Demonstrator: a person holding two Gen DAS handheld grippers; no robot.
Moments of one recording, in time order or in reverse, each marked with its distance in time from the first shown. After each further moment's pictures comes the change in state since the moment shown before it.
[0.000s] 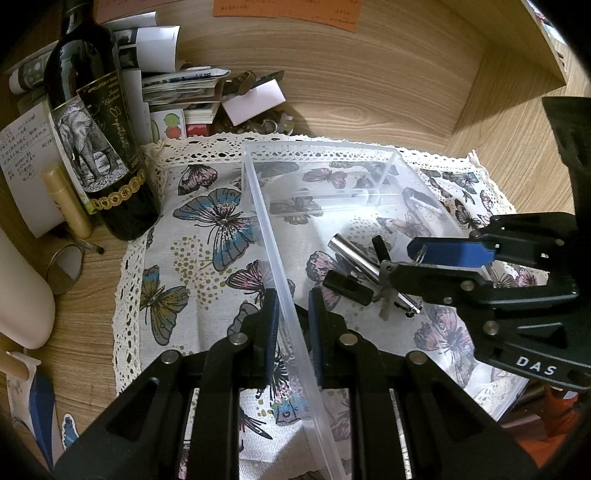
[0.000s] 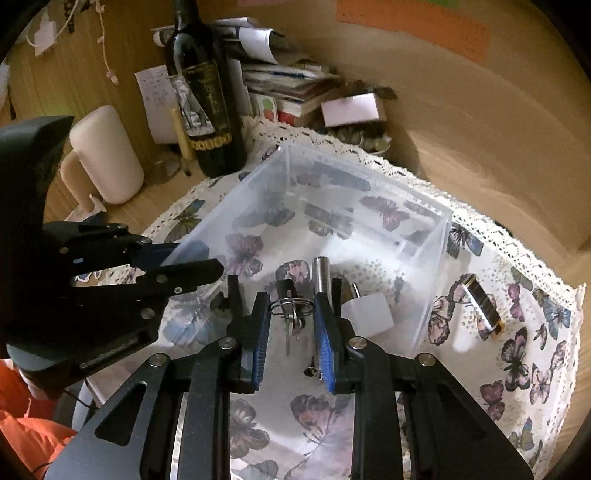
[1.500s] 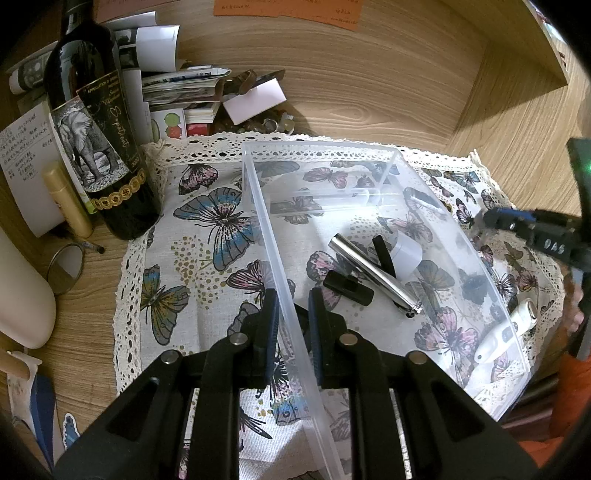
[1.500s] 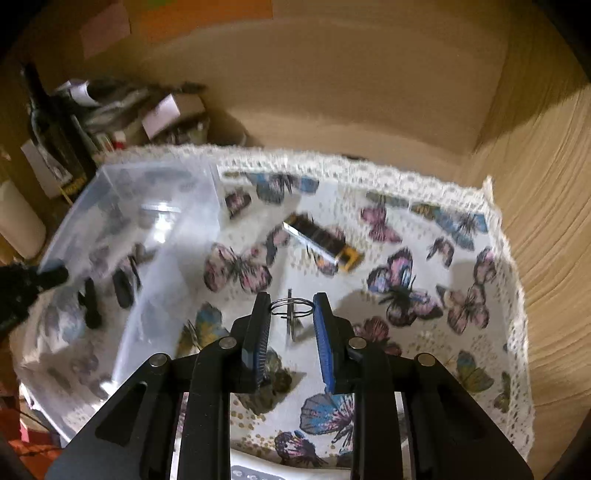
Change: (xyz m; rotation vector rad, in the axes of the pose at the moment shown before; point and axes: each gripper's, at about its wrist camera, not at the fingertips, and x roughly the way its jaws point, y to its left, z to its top) left arm 0.000 0.001 0.000 0.000 0.001 -0.001; right arm -0.045 -0.121 -0.053 0.307 -0.027 -0.248
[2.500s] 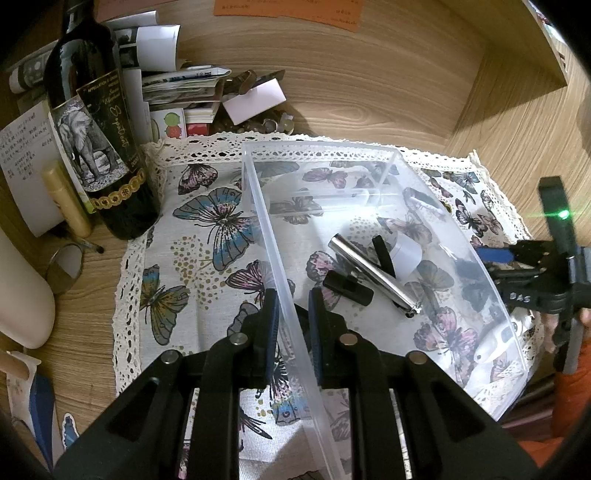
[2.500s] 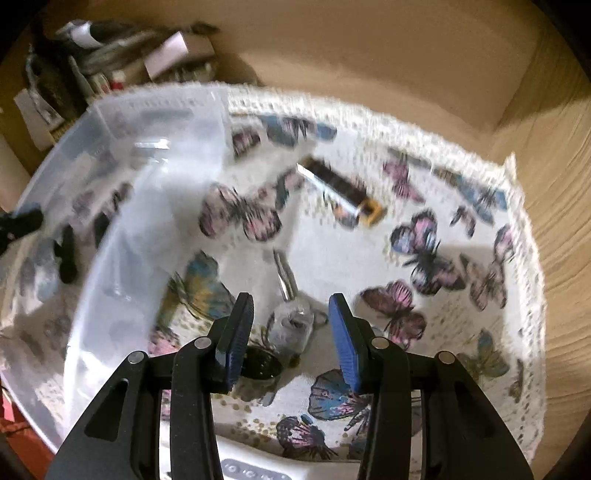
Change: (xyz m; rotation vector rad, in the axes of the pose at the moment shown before) left arm 0.000 0.000 0.000 -0.001 0.001 -0.001; right arm 0.043 0.008 -0.011 -0.071 0.161 -0.031
